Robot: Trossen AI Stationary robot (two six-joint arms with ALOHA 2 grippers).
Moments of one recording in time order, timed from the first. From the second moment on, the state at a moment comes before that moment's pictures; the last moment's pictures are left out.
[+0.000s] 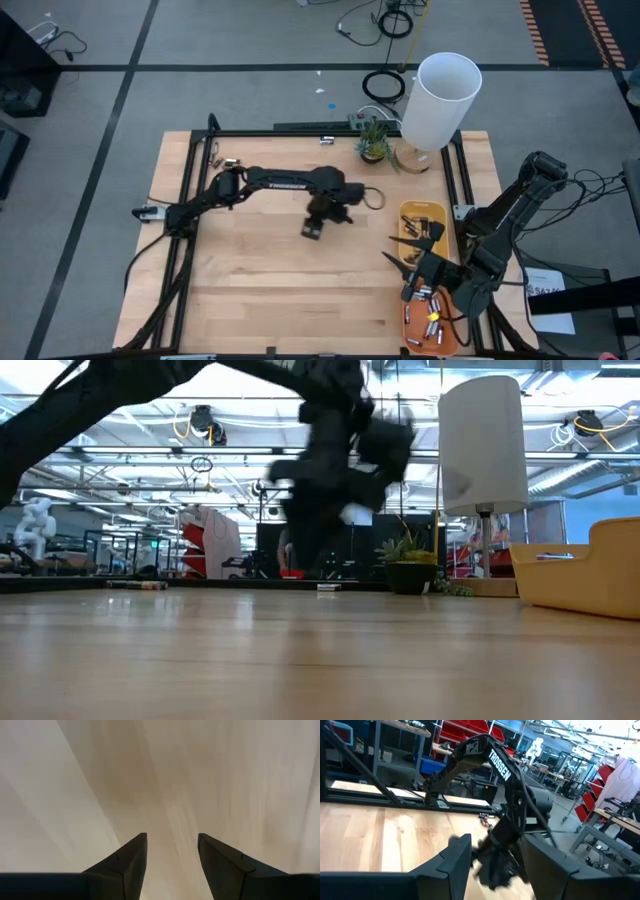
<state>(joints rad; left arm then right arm) 0.10 2.39 2.10 -1.43 0.17 0.40 0.89 1.28 0.93 -0.07 1.36 0.15</state>
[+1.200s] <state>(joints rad) 0.89 1.57 0.93 -0.79 -0.14 0.45 0.70 1.30 0.93 -0.40 1.33 0.52</state>
